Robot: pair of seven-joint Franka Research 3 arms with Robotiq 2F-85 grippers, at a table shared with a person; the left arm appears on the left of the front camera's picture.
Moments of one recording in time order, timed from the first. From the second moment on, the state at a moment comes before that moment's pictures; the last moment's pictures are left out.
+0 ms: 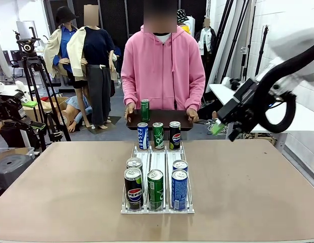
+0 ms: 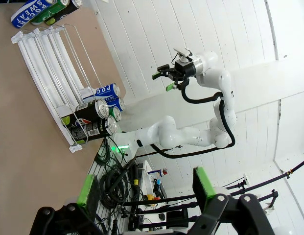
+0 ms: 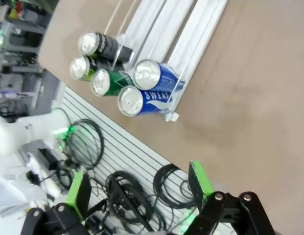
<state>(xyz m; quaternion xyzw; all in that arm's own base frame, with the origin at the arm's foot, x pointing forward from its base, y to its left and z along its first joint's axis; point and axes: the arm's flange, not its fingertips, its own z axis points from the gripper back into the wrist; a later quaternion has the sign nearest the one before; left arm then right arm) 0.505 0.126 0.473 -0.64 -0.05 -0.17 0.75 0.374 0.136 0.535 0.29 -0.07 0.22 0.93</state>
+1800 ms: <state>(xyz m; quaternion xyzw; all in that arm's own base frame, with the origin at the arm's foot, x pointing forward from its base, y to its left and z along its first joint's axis) 0.505 0.126 0.473 -0.64 -0.05 -0.17 0.75 0.348 0.321 0.439 0.03 -0.07 0.25 0.97</state>
